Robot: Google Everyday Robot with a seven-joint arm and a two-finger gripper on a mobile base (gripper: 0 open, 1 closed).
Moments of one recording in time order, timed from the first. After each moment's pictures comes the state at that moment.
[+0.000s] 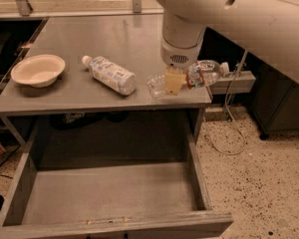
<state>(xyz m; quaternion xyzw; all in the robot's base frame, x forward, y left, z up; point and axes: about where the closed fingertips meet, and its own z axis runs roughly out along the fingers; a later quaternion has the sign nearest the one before) 0.585 -0.073 0.897 -0.65 0.74 -0.12 0.14</state>
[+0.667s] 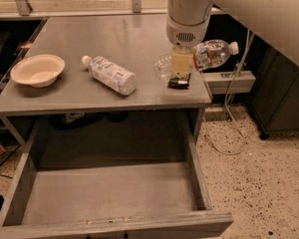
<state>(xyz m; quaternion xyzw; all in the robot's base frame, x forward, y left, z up) 0.607 -0.091 0.937 -0.64 0.74 -0.15 0.14</state>
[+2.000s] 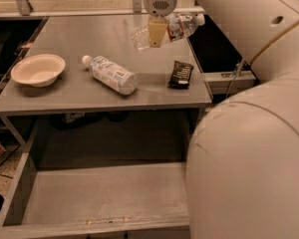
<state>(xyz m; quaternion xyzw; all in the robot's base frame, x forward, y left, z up) 0.713 -0.037 0.958 -0.69 0.69 -0.13 0.17</state>
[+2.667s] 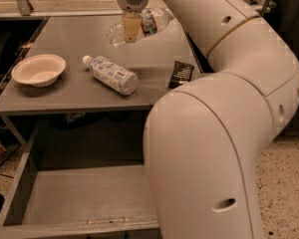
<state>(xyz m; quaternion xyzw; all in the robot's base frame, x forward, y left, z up) 0.741 0.036 0.960 -0.73 0.64 -0.11 0.19</state>
